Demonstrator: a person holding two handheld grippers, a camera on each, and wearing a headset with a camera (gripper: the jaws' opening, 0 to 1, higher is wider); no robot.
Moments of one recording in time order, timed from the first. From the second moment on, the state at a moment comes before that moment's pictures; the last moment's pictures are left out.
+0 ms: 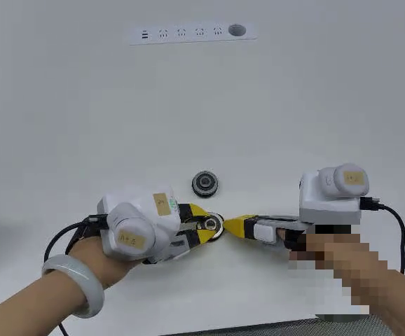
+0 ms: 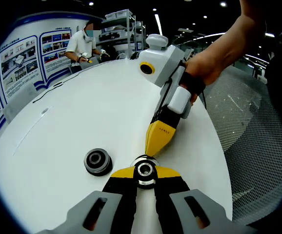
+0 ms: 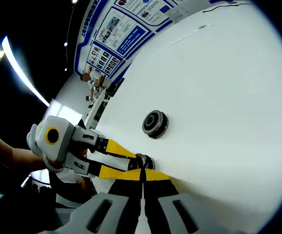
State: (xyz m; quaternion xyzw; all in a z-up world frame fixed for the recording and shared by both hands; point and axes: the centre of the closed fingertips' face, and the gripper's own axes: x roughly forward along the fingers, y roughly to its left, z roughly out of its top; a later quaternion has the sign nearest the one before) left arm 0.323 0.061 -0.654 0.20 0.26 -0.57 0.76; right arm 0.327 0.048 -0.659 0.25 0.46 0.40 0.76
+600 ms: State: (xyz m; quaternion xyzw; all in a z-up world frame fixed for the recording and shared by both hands) left arm 0.323 0.061 -0.654 0.20 0.26 -0.57 0.75; right arm 0.325 0.058 -0.650 0.27 0.45 0.40 0.75
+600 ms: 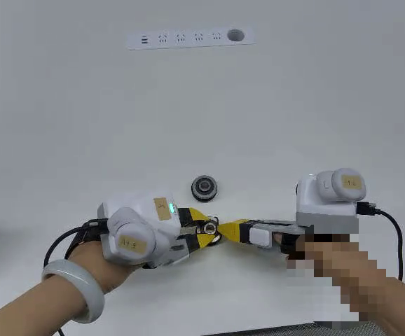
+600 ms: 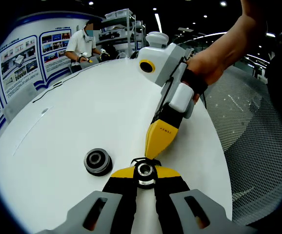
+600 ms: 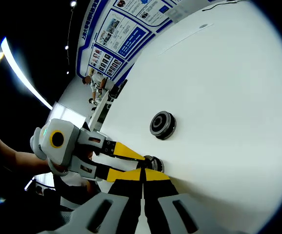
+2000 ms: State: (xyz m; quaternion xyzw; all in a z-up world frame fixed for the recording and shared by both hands) left arm 0.322 0.061 -0.653 0.18 0.25 -0.57 0.76; right arm 0.326 0.053 -0.650 0.28 0.45 0.39 0.75
